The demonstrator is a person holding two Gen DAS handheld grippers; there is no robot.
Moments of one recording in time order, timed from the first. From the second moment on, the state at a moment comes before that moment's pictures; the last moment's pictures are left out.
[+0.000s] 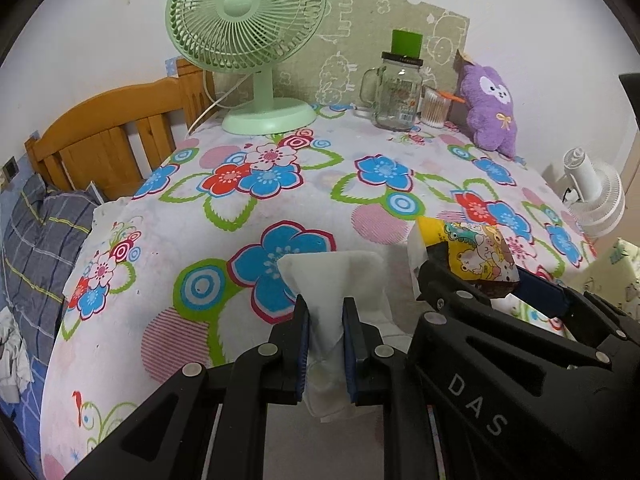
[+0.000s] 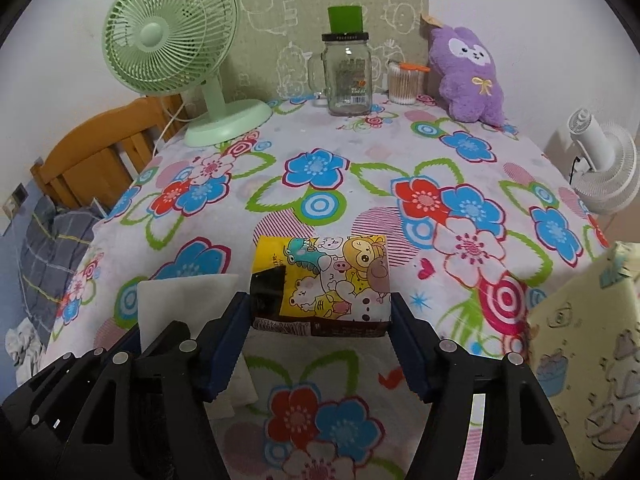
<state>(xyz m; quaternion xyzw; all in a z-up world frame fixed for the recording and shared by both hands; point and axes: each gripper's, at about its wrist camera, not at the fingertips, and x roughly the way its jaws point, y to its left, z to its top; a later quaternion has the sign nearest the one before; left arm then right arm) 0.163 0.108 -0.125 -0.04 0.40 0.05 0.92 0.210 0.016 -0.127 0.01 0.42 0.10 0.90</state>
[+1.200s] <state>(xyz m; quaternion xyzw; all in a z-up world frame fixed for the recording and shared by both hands) 0.073 0.062 -0.045 -0.03 0.32 0.03 0.95 0.108 -0.031 -0.035 0.01 0.33 0.11 0.94</state>
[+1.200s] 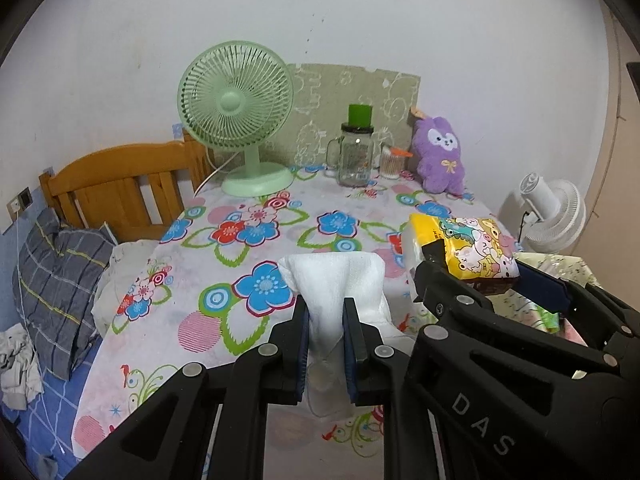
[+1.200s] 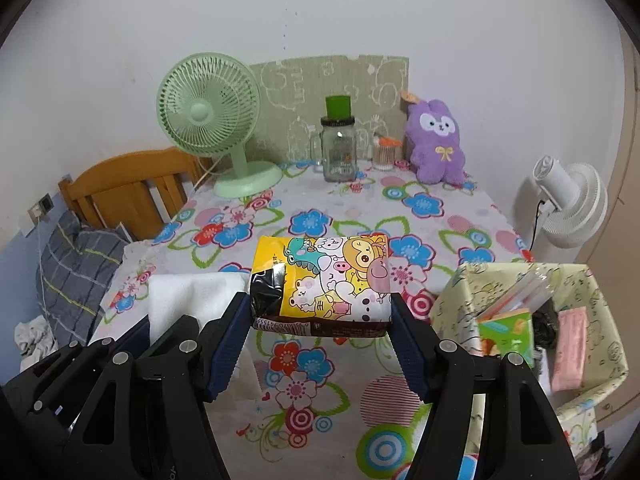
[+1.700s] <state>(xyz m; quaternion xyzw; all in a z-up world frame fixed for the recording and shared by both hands) 0.064 0.034 -0.019 -0.02 0.30 0.02 0.95 0.094 -0.058 -0.006 0.01 0.31 0.11 0.94</state>
